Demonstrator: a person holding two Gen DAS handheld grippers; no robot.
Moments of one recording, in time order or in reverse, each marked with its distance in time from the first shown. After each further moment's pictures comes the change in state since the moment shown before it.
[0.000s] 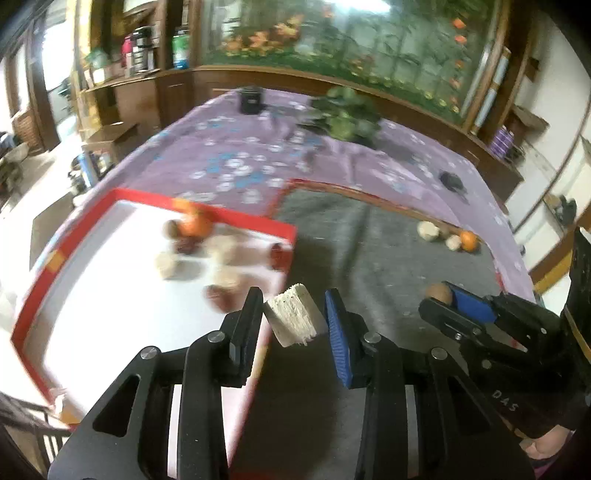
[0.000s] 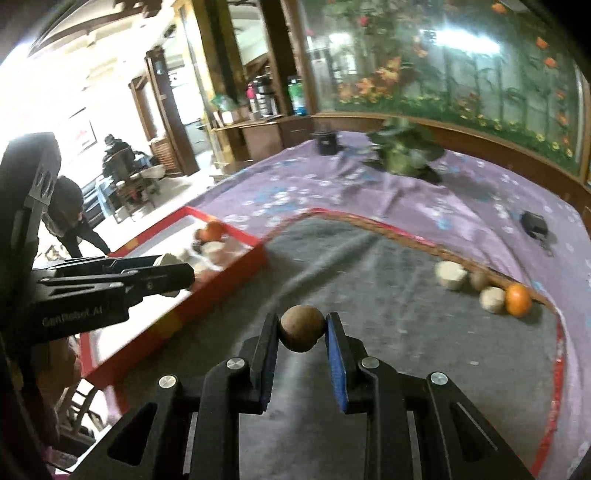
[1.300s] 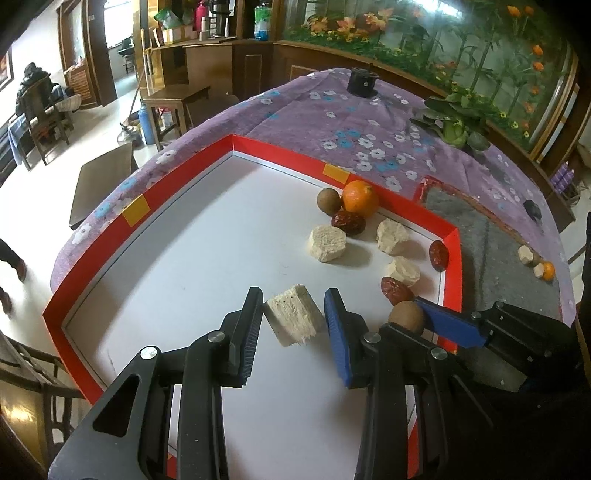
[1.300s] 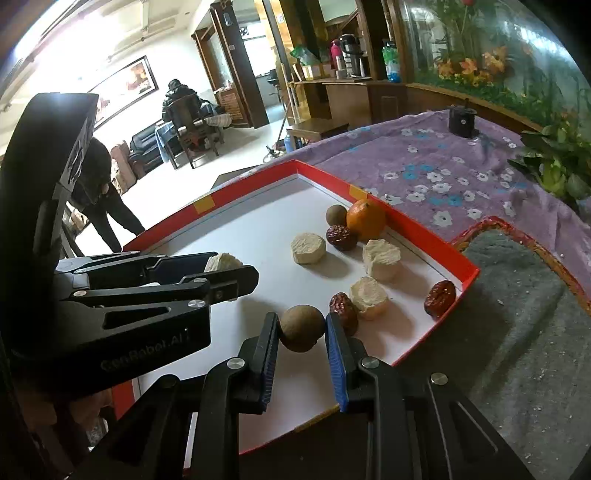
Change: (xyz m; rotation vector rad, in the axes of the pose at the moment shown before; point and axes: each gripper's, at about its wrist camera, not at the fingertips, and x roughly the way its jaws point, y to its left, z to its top) left arm 0.025 0.112 -0.013 -0.171 0.064 0.168; right arm 0.121 0.122 0.033 -0.167 0.169 0.211
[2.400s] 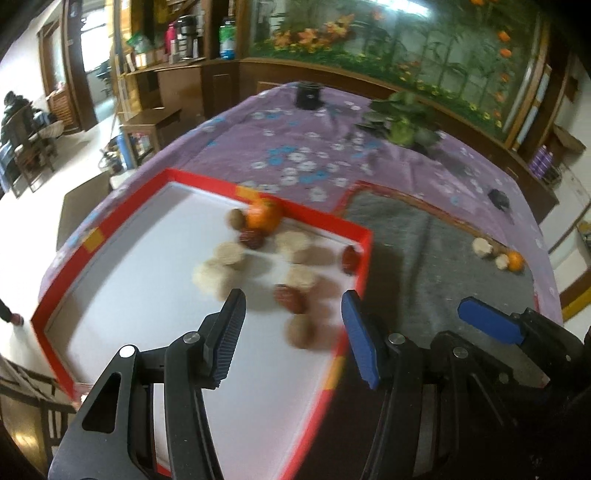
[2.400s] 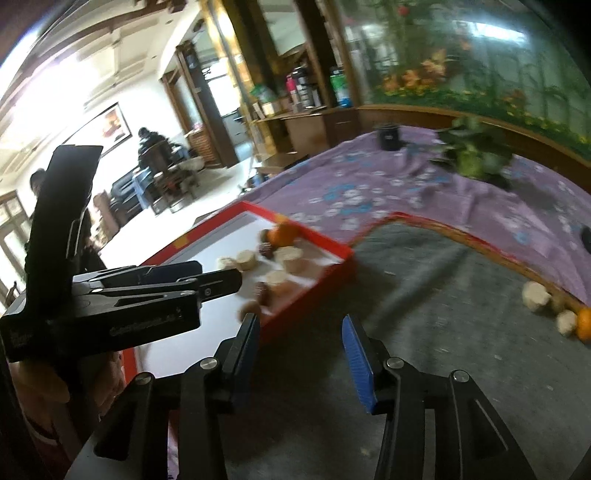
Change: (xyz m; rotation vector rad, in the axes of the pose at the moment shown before) left arm -0.027 -0.081 -0.002 0.090 -0.055 -0.056; right arm -0.101 -0.056 -0.045 0.147 -0.147 -0.078
